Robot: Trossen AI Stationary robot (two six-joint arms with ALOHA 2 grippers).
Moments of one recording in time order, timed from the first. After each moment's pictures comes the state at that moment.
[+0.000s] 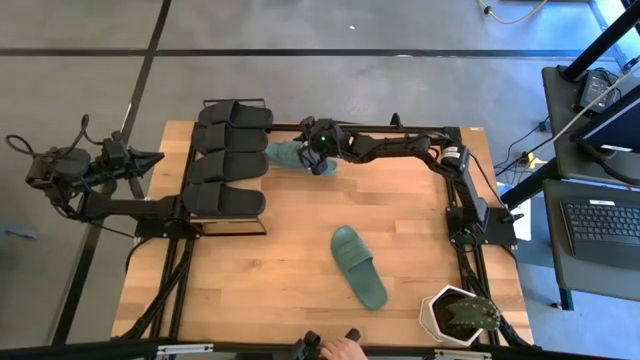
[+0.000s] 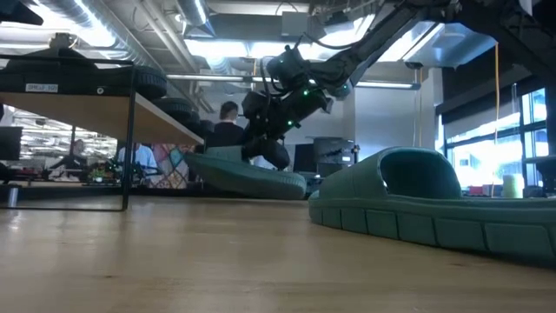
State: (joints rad) left arm 0.01 0.01 1.10 -1.42 -0.54 -0.15; right arm -0.38 2.15 1.50 0.16 0.05 -1.11
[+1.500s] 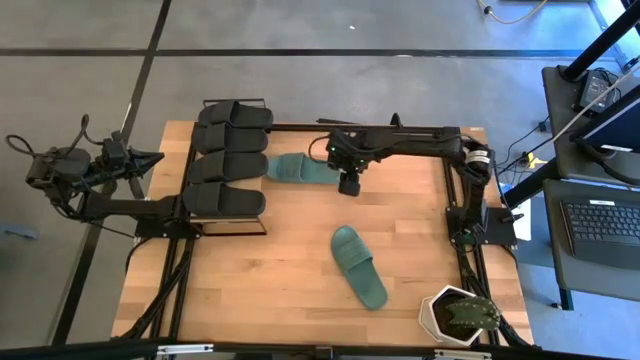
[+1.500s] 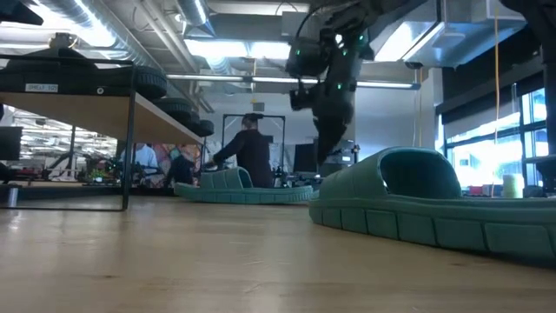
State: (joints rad) left arm 0.01 0.01 1.10 -1.42 -0.54 -0.15; right arm -0.34 1.92 1.50 -0.85 0.03 -0.19
